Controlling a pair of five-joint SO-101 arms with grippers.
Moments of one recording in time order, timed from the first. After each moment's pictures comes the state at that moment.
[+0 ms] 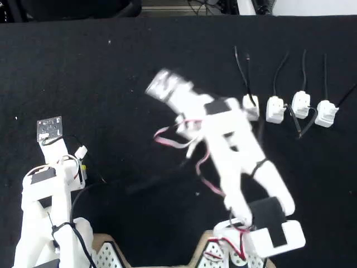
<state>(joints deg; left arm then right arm) -24.9 -41.3 75.6 39.7 -8.9 -12.0 -6.6 25.0 58.2 32.6</state>
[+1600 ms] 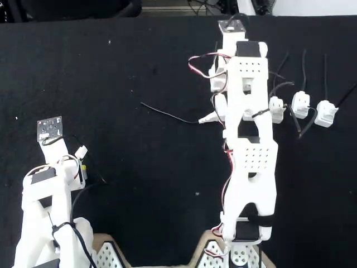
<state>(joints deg) -24.9 -41.3 75.6 39.7 -8.9 0.4 49.5 -58.8 96.7 3.4</state>
